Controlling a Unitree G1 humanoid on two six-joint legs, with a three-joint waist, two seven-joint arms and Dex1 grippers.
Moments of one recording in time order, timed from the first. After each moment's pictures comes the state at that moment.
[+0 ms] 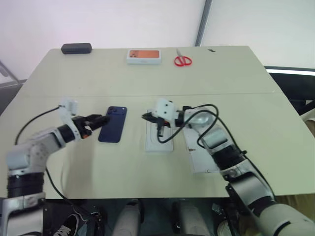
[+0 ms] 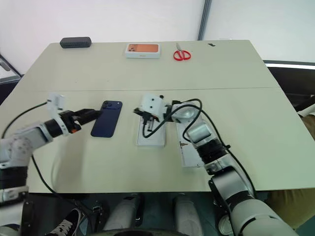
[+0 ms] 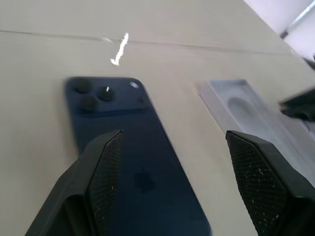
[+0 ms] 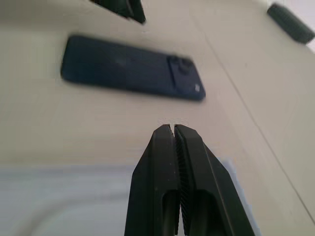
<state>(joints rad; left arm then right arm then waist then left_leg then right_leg) -0.41 0.68 0.33 0.14 -0.73 0.88 -0.74 -0.76 -0.23 0.34 0.25 -0.05 0.13 0.90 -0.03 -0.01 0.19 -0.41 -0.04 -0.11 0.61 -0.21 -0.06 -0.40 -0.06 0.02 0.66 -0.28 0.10</state>
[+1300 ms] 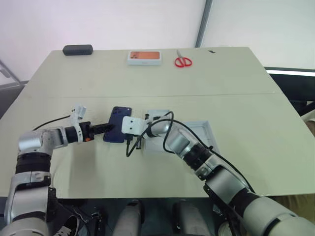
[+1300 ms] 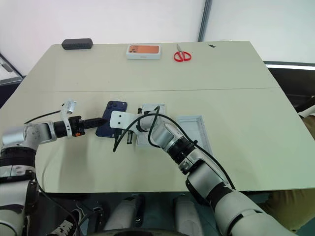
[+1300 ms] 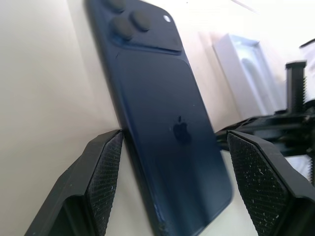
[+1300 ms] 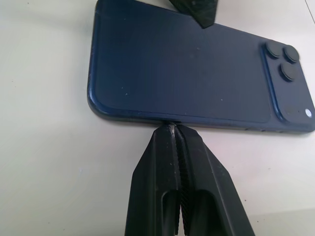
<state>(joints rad) -0.60 0.66 0.17 0.50 -0.53 1.02 -1.01 -0.89 -0.03 0.57 0.50 -0.31 0.31 0.78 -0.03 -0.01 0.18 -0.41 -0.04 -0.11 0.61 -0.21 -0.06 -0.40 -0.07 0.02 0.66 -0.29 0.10</state>
